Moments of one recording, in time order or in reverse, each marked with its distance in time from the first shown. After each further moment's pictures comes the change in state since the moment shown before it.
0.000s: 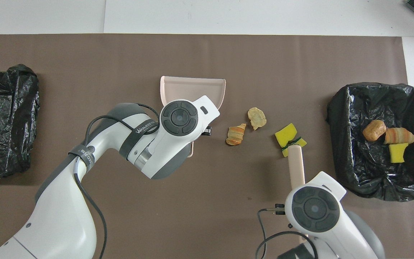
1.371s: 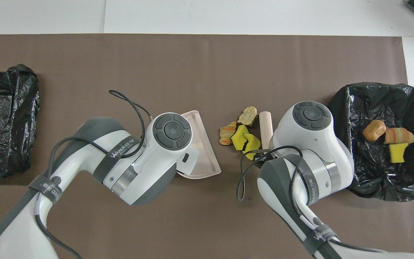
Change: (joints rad) left arm 0.000 -0.164 -0.013 -0.167 0.002 -0.202 0.832; right arm 0.023 0.281 0.041 0.317 0.349 -0.024 -0.096
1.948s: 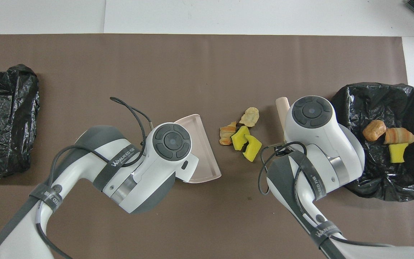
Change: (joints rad) left arm -0.001 -0.045 -0.001 -0.085 0.001 0.062 0.000; right arm 0.004 0.075 0.006 0.054 -0.238 0.010 -0.070
